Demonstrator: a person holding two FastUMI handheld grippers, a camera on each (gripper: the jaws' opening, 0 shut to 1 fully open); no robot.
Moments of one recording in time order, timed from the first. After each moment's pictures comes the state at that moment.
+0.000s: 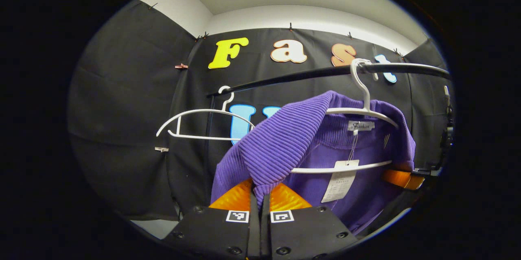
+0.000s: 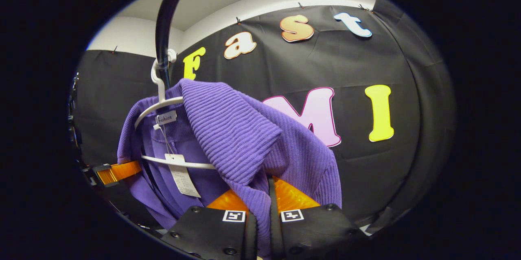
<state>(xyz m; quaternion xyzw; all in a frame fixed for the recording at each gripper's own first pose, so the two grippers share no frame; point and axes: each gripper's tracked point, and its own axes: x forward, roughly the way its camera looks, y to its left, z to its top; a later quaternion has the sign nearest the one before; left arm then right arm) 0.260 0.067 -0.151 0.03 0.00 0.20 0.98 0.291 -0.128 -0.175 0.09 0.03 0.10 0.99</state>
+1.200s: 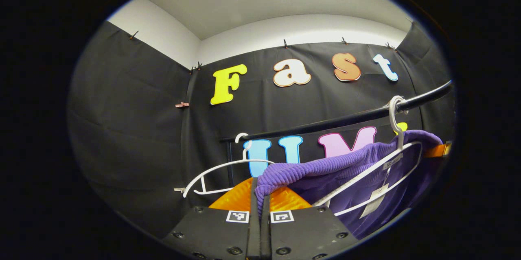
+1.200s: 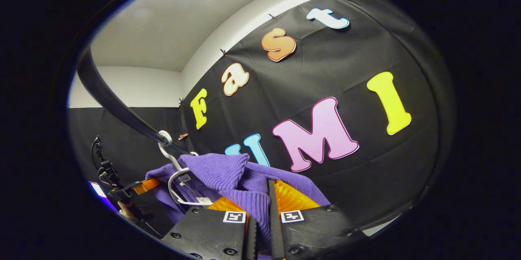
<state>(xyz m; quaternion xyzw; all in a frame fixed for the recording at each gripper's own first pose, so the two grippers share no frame) 0.266 0.122 -0.044 0.15 -0.05 0.20 0.97 0.290 -0.171 -0.100 0.24 -0.02 0.16 0.96</state>
